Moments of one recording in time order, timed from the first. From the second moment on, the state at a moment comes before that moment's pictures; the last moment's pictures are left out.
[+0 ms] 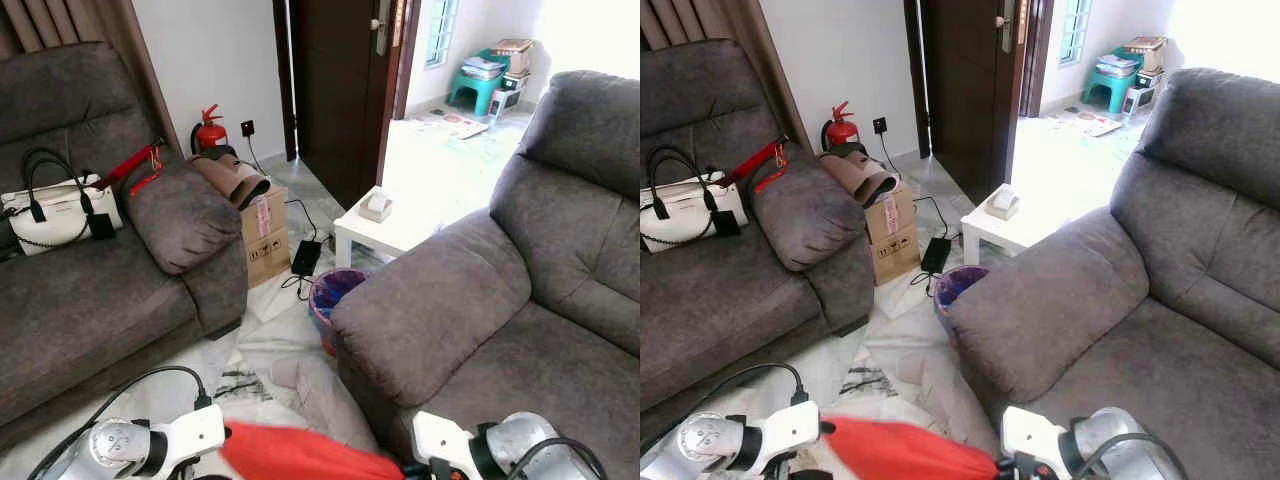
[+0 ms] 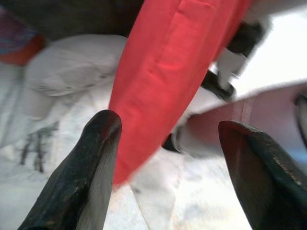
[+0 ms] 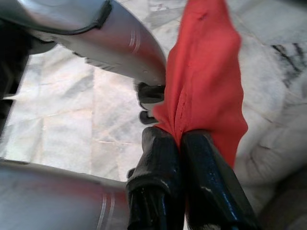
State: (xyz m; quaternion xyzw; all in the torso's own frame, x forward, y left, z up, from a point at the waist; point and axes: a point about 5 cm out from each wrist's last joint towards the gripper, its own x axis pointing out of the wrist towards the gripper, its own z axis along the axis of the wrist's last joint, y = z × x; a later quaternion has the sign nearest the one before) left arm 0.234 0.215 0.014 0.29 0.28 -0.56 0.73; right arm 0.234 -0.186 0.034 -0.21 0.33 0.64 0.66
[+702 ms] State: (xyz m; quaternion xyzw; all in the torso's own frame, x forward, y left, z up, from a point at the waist) left arm 0.230 0.201 0.005 0.34 0.21 -0.54 0.74; right arm 0.223 -0.151 0.073 -0.21 0.25 0.70 0.63
